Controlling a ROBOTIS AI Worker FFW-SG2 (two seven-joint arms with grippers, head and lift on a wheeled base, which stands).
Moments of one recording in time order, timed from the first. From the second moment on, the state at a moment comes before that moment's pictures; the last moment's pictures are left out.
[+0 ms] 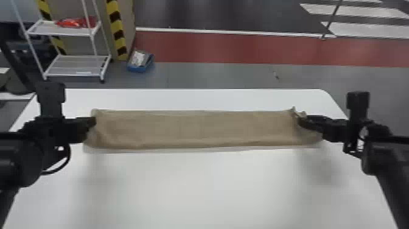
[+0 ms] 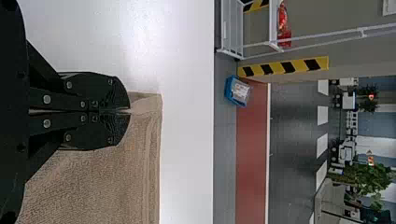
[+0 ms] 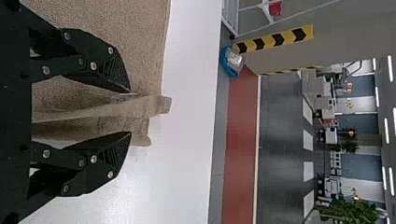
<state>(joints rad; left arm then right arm) -0.20 0.29 0.01 -1.62 0.31 0.83 0.03 -0.47 -0.33 -0.26 -0.91 0.09 0.32 0.67</state>
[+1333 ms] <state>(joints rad) -0.18 0.29 0.02 -1.67 0.31 0.82 0.04 -0.39 -0.35 -0.36 -1.02 0.02 0.40 0.70</state>
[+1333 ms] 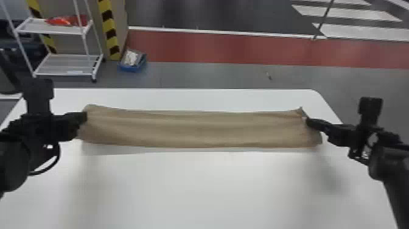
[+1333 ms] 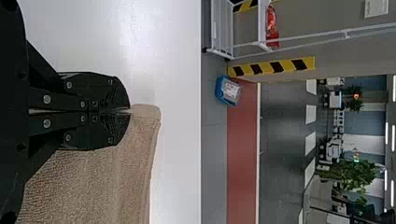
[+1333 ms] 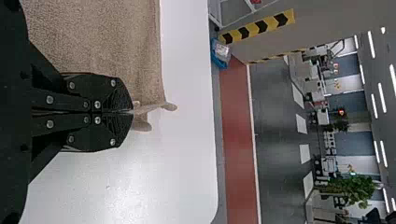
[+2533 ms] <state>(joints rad) -0.21 0.29 -0.02 -1.54 0.30 0.67 0.02 -0.38 -0.35 -0.38 -1.04 -0.03 0.35 0.68</state>
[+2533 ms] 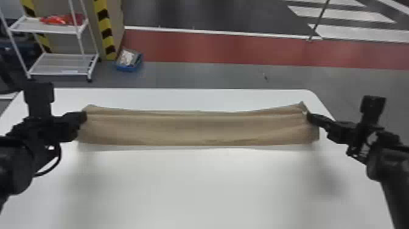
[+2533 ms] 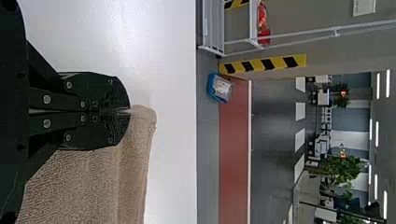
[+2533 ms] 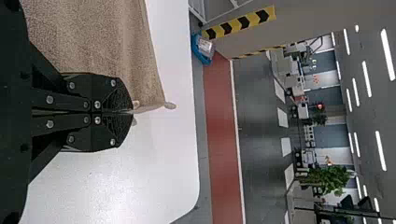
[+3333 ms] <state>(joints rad) -0.20 0.29 -0.02 -1.50 0.31 0.59 0.02 -0.37 -0.35 -0.40 -1.02 -0.06 0.33 0.65</state>
